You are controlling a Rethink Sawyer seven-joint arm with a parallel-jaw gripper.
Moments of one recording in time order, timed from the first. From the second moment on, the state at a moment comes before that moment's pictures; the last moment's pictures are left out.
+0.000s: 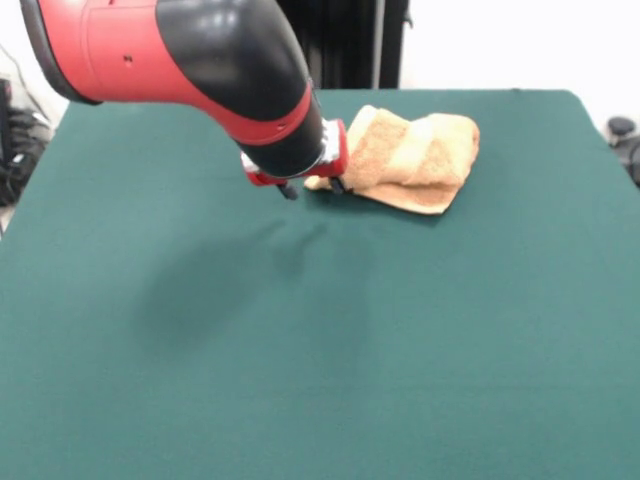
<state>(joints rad) -0.47 -0.31 0.25 1.32 -0.18 1.13 1.57</state>
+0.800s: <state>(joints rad) -0.48 -0.39 0.25 1.32 -0.18 1.13 1.57</state>
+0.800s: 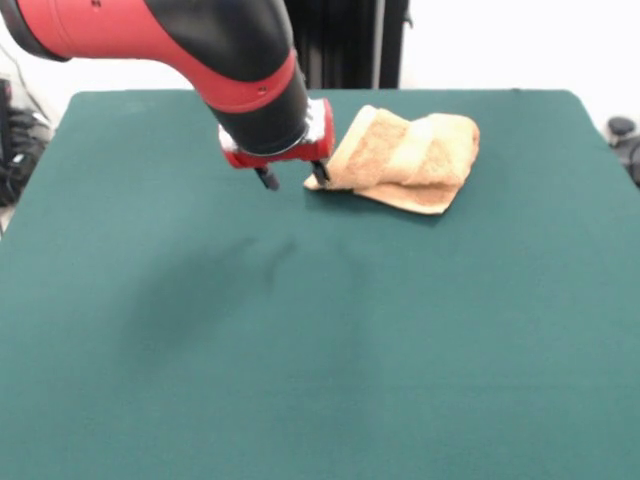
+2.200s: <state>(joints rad) -0.48 -0.40 0.24 1.35 -0.14 1.43 1.57</state>
